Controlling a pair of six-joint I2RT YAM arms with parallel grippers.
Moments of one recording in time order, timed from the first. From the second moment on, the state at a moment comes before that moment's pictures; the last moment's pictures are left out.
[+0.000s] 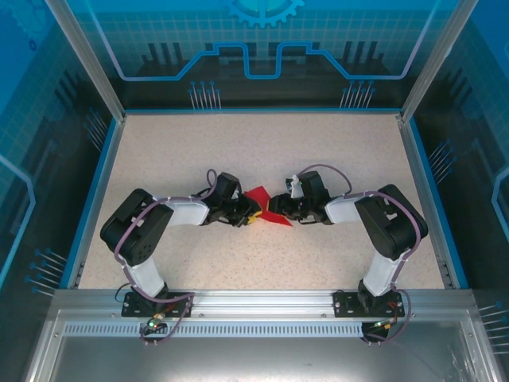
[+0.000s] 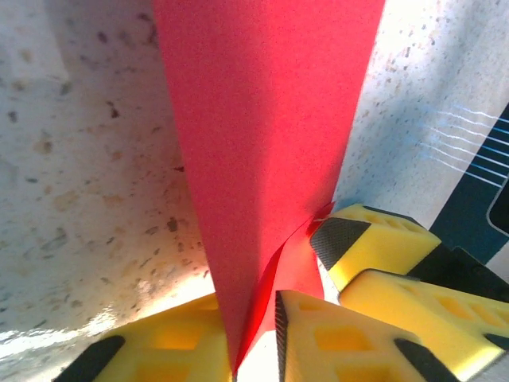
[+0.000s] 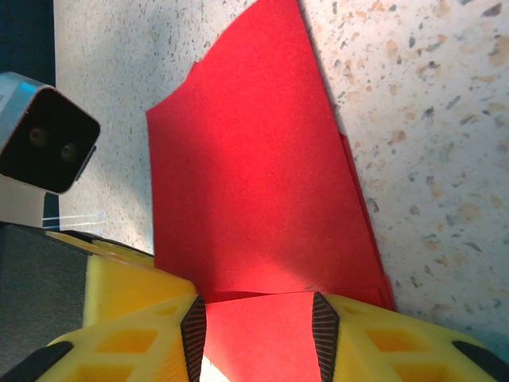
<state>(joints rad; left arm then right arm) -0.53 1.75 0.78 0.13 0.47 -1.31 0.47 1.78 0.71 0.27 -0.58 0.74</state>
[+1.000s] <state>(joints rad) -0.53 1.73 0.90 -0.08 0.48 -1.27 0.86 1.59 0.50 0.44 0.14 -0.21</state>
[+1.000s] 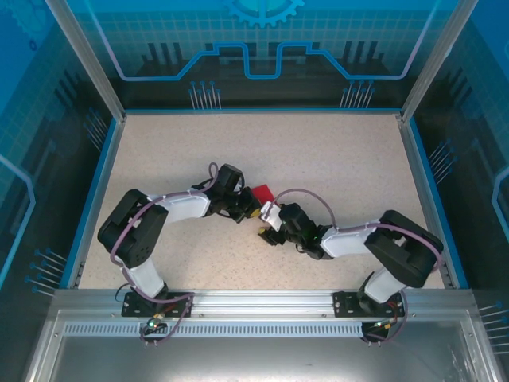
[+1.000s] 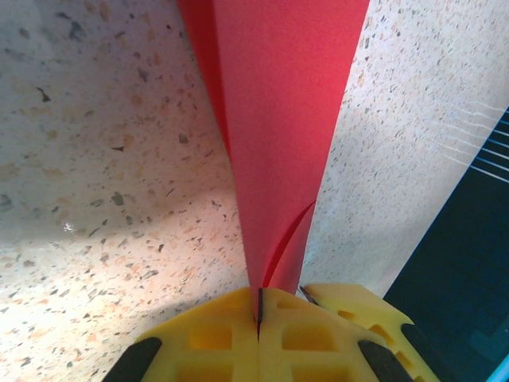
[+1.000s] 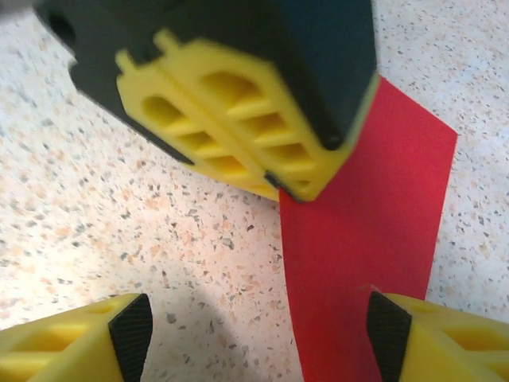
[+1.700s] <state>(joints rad) -0.53 1.72 0.91 -0.13 0.48 -1.26 0.87 1.73 0.48 0.75 0.29 -0.43</state>
